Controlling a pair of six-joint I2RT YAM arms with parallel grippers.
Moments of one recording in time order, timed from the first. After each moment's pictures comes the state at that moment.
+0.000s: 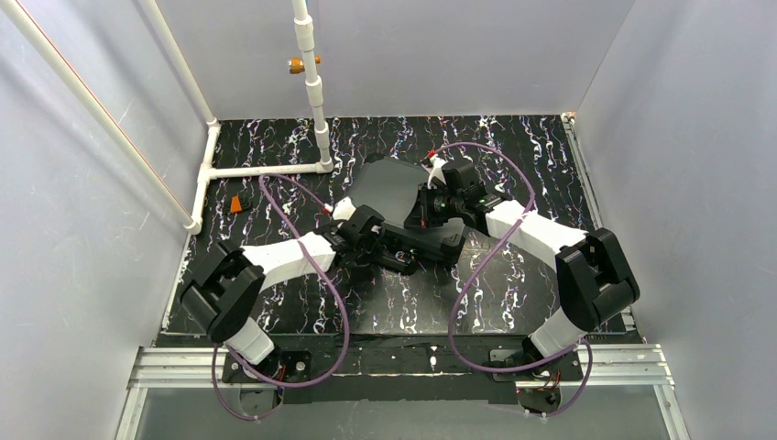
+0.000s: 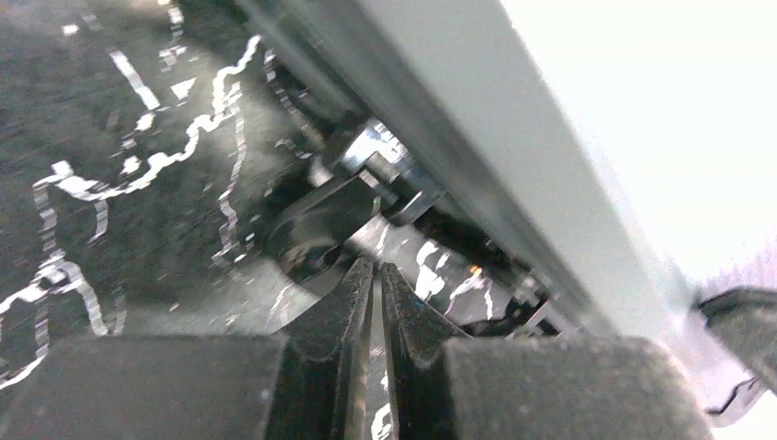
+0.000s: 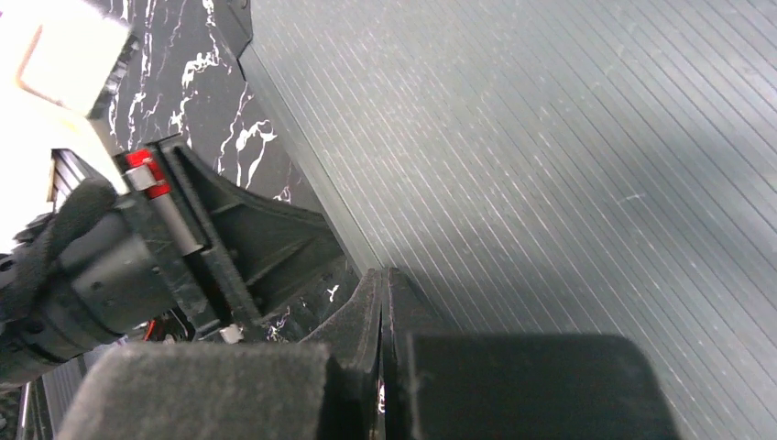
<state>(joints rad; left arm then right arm) -0.77 1.59 0.86 -0.22 -0.27 -1.18 0.58 1.59 1.03 -0.15 -0.41 0.44</state>
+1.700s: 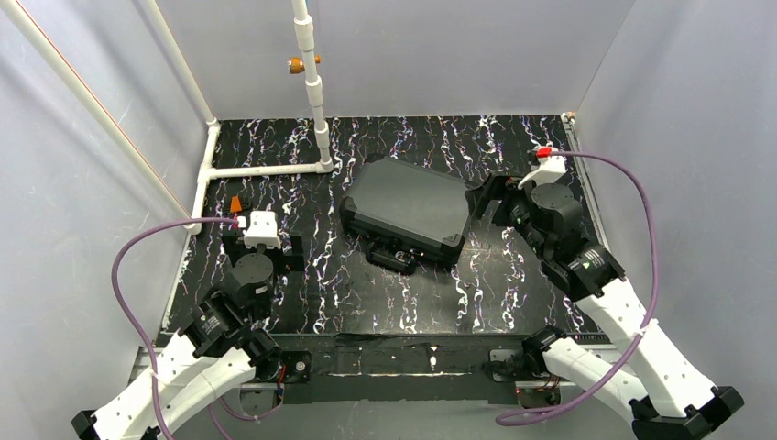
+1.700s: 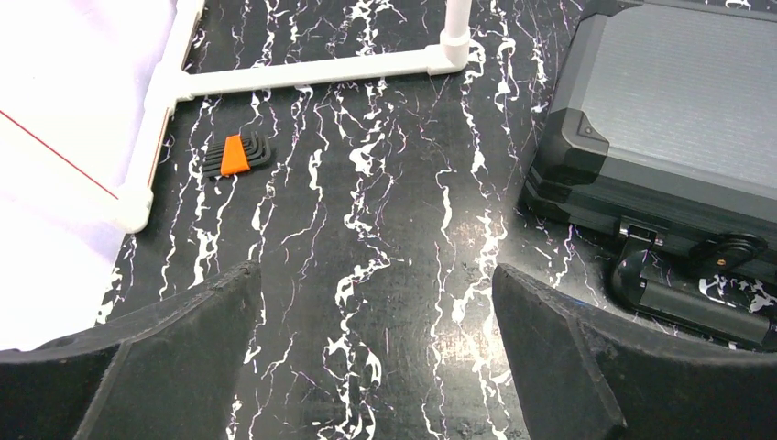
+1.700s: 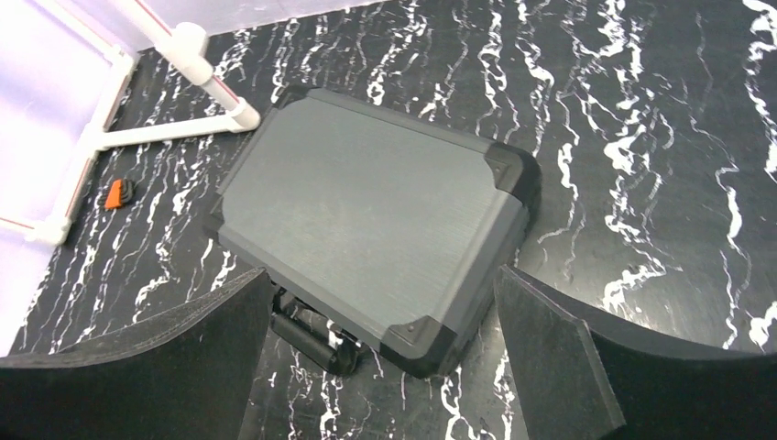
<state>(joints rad) -0.78 0.42 0.63 -0.53 -0.81 -0.11 0.58 0.83 0.98 -0.42 0.22 0.43</state>
